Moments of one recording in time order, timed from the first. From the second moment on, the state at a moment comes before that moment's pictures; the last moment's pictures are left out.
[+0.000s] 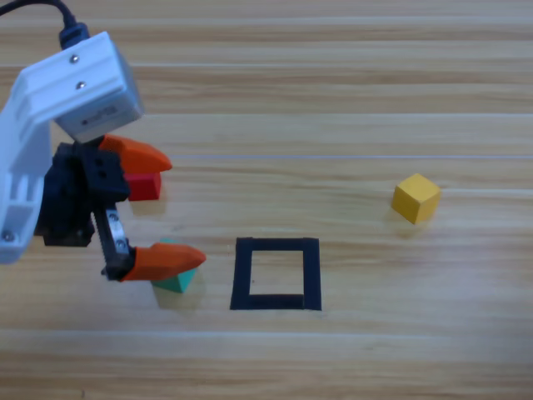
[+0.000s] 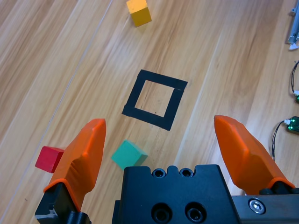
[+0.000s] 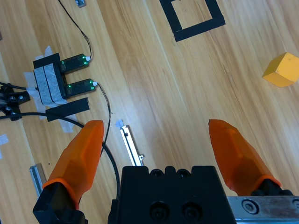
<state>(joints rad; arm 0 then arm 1) -0.88 1.29 -0.69 0.03 -0.03 0.30 0.74 1.29 -1.01 0.74 0.36 -0.37</state>
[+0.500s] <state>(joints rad) -0.88 1.29 -0.68 0.03 -0.03 0.30 0.74 1.29 -1.01 0.73 0.29 -0.28</state>
